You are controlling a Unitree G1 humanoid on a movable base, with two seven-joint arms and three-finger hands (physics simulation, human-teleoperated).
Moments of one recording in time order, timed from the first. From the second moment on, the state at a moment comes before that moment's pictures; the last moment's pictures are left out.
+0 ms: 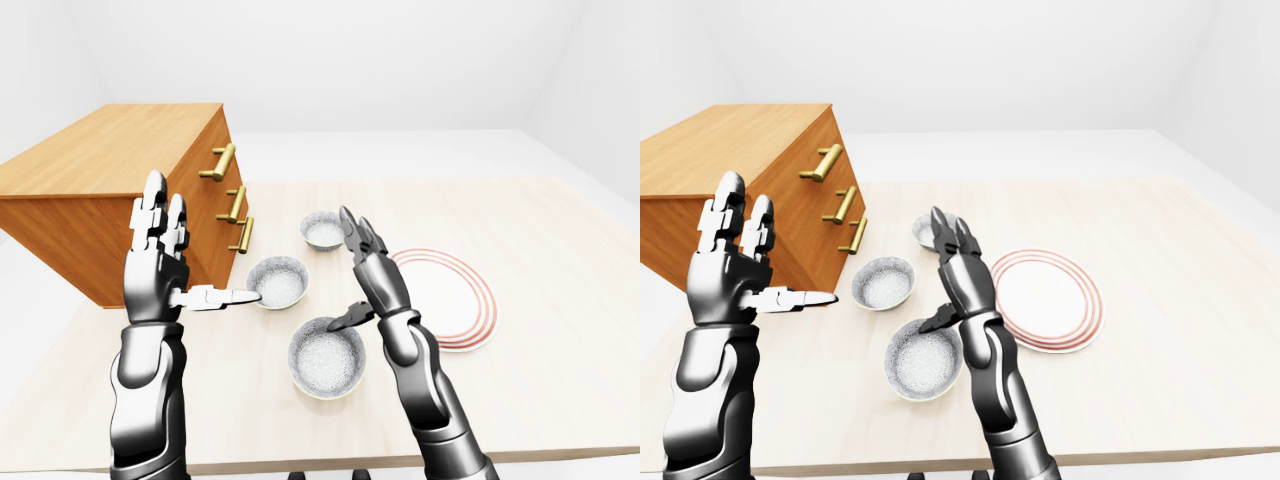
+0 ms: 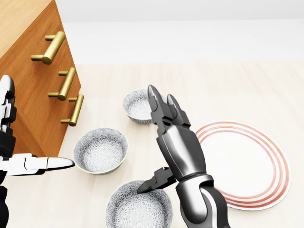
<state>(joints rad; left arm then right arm) -0.08 0.12 0.25 -0.44 -0.11 0.09 -0.11 -0.14 0.08 0.23 -0.18 -0.86 0.09 0.09</state>
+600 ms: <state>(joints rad) -0.08 0.12 0.25 -0.43 -0.11 0.09 -0.11 -0.09 0.07 0.25 -0.12 -0.93 0.09 0.02</state>
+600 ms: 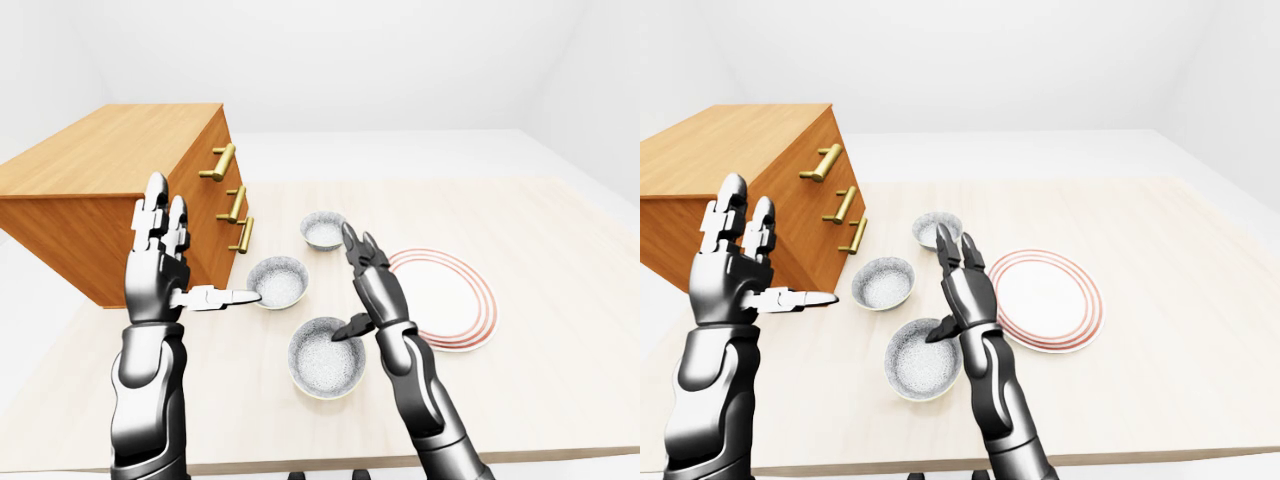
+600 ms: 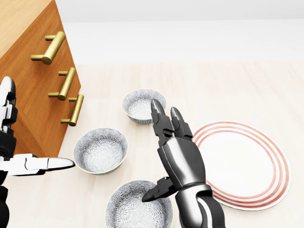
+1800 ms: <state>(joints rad) -0.07 0.12 0.24 -0.42 -0.11 0.09 -0.12 -0.16 0.10 0.24 0.10 -0.85 0.09 -0.02</state>
